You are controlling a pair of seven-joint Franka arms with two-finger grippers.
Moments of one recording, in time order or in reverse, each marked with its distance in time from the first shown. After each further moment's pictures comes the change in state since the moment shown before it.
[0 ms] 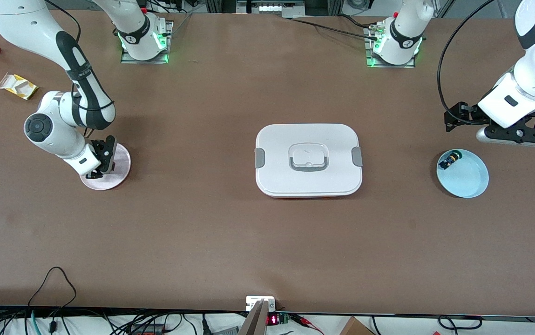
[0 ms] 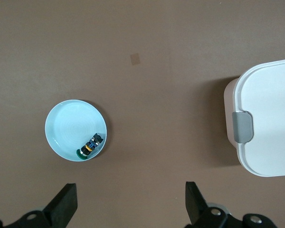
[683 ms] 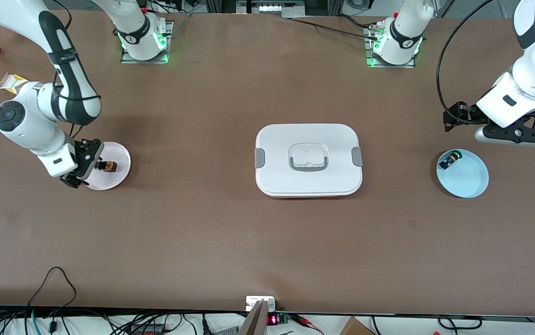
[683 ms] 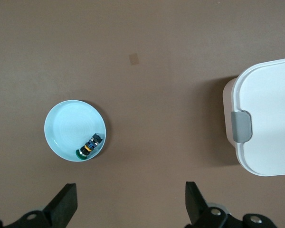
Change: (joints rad) left arm -0.002 0.000 -0.003 0.001 0.000 -0.002 0.000; right arm -0.002 -0.118 0.003 0.072 0.057 -0.127 0.237
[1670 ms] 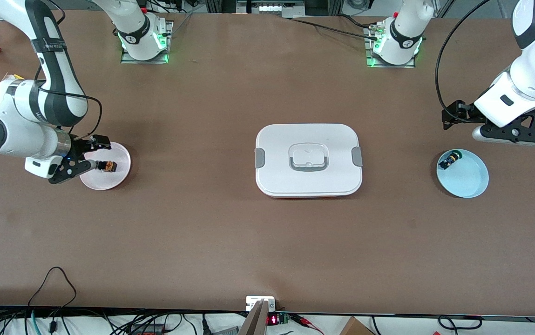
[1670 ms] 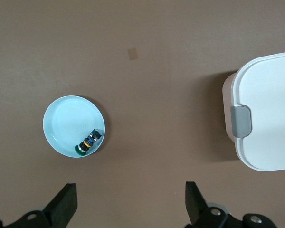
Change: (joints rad) left arm -0.001 0.000 -0.002 0.000 0.000 -0.021 0.000; right arm 0.030 -0.011 0.006 0.181 0.030 -0.472 0.914
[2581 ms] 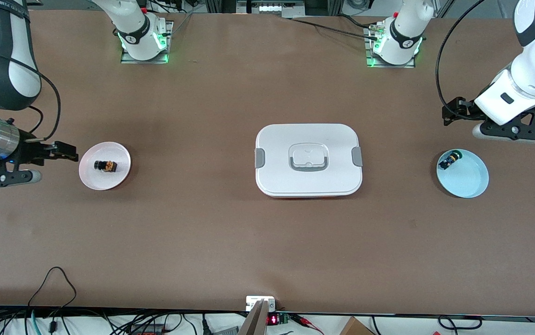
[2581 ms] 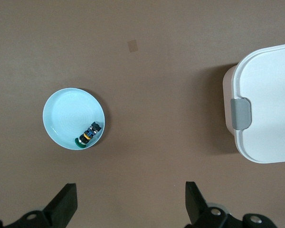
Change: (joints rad) left arm 0.000 -0.003 -0.001 0.010 0.000 -0.041 -0.004; right arm 0.006 -0.021 -0.008 0.364 -0.042 -0.218 0.223
